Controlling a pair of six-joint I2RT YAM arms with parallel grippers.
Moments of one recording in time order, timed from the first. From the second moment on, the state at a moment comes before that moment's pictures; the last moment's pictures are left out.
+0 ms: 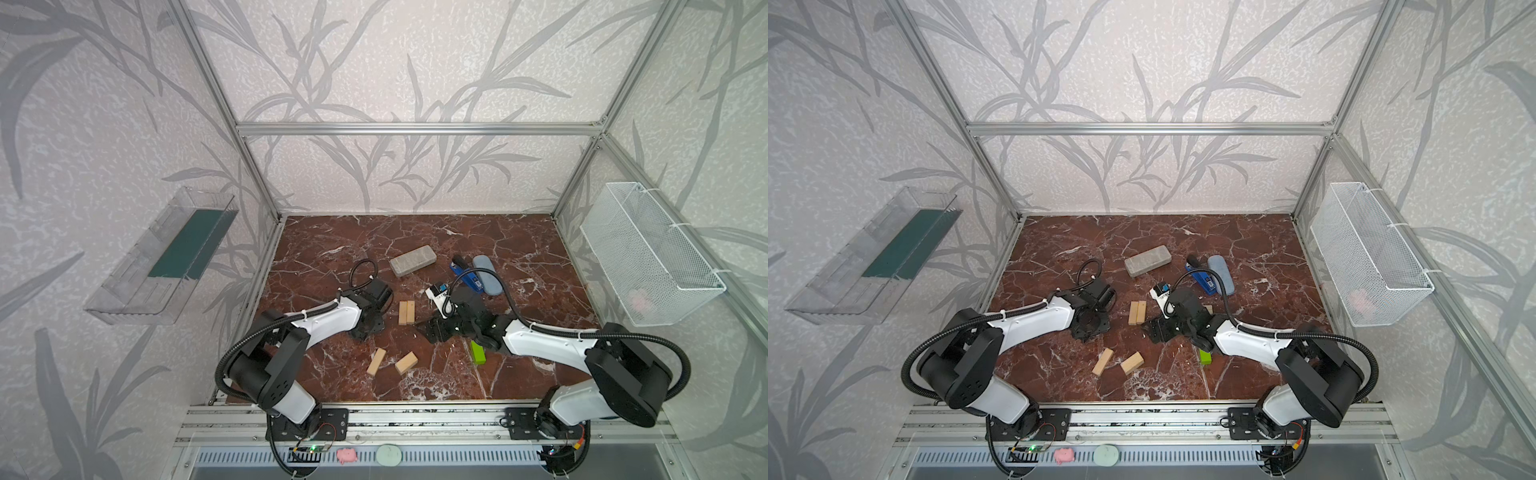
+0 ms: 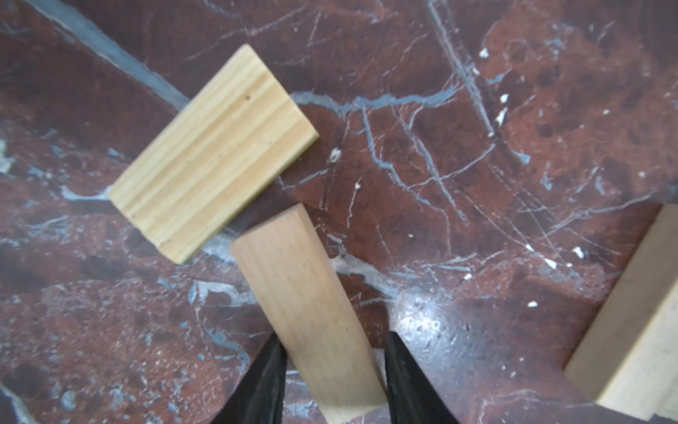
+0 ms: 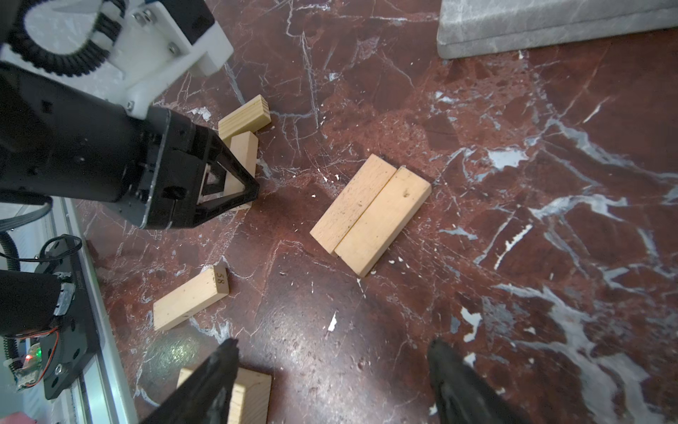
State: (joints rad) left arm -0.57 1.57 0.83 -0.63 -0.19 -0.89; right arm 0.78 1.46 0.65 0.13 -0.24 0.33
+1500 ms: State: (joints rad) left arm -0.65 1.56 0.92 -0.66 -0.18 -0.74; right arm 0.72 1.41 0.59 0.17 -0.25 0.35
